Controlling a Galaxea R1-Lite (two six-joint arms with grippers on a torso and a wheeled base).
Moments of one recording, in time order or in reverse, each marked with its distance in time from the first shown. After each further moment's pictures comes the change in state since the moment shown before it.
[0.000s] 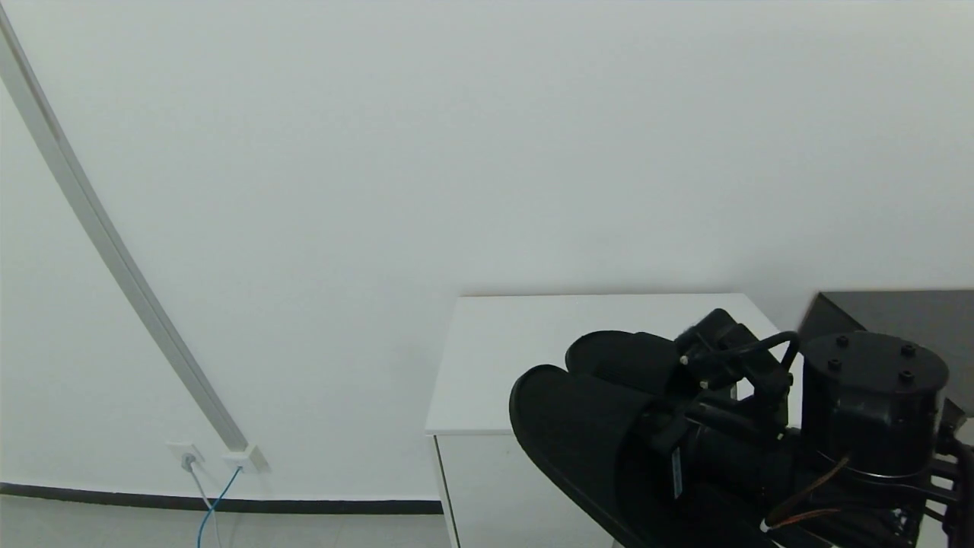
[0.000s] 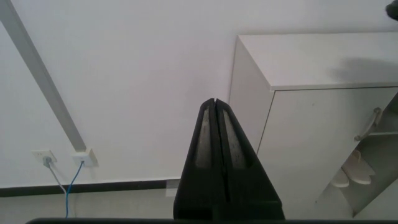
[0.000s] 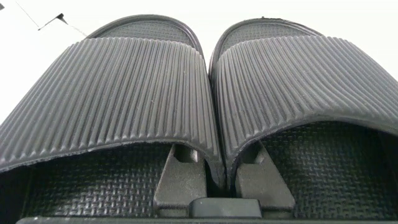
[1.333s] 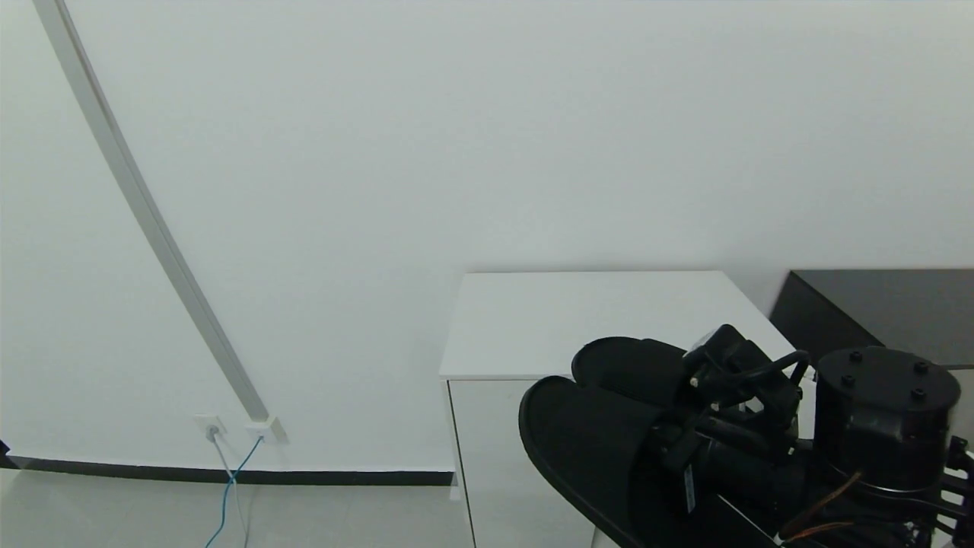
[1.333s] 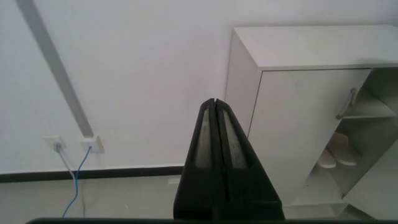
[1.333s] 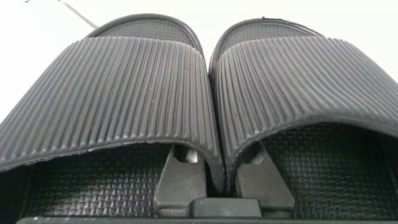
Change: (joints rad) left arm 0.000 0.000 0.000 0.000 0.000 -0.001; right arm -0.026 0.001 0.066 -0.060 0.031 -0.054
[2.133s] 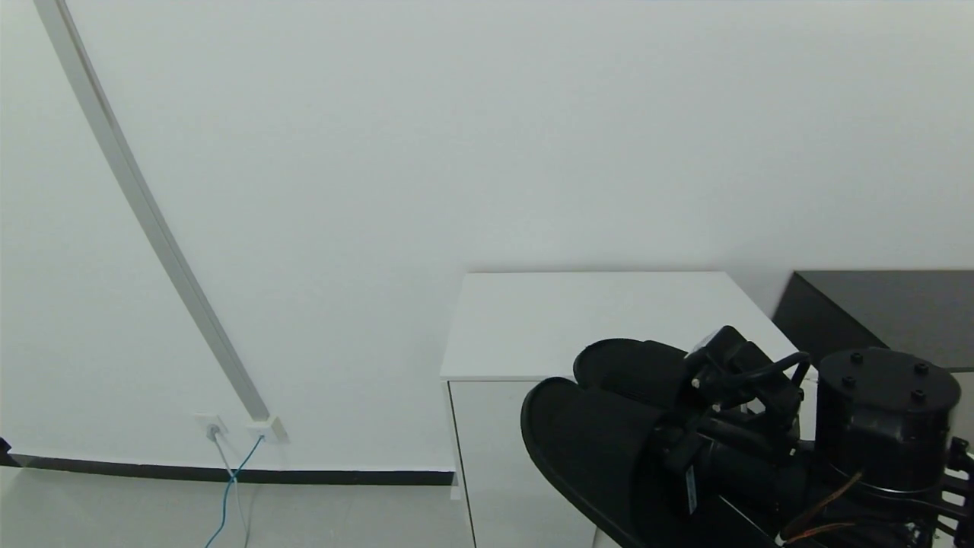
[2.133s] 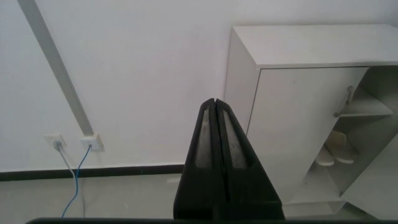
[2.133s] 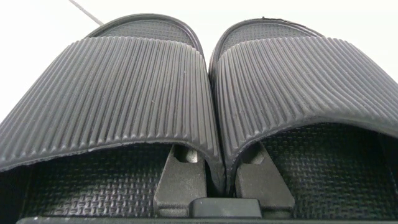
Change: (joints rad) left arm 0.000 0.000 0.000 0.001 0.000 0.000; right arm 0.001 0.000 0.003 -0.001 0.000 0.001
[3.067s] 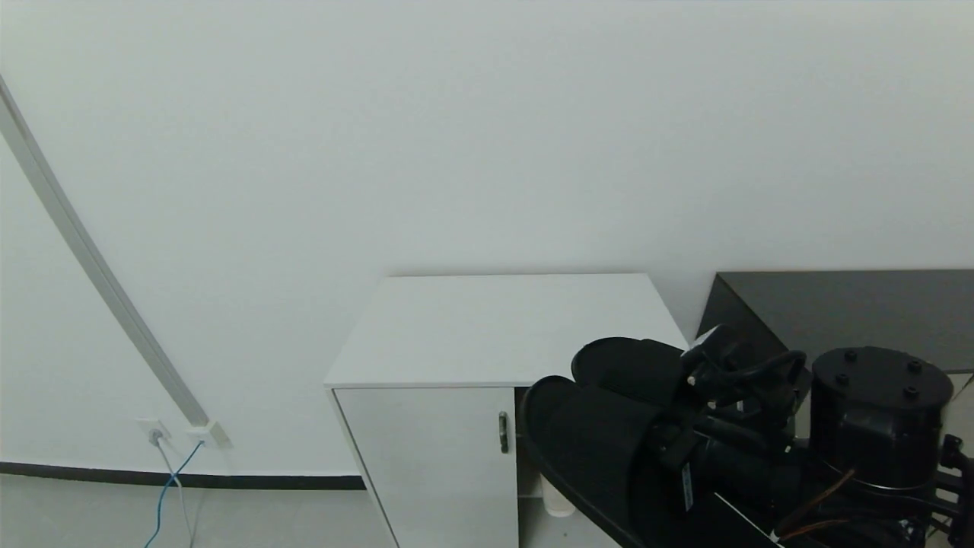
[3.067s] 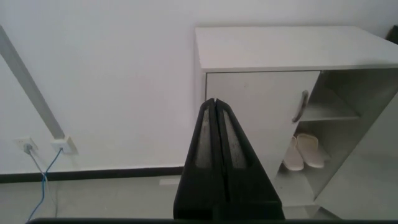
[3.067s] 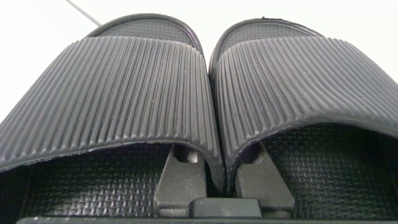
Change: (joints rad) left arm 0.000 0.000 0.000 -0.001 0.000 -0.001; right arm -0.003 0.011 -0.009 -0.001 0.001 0.005
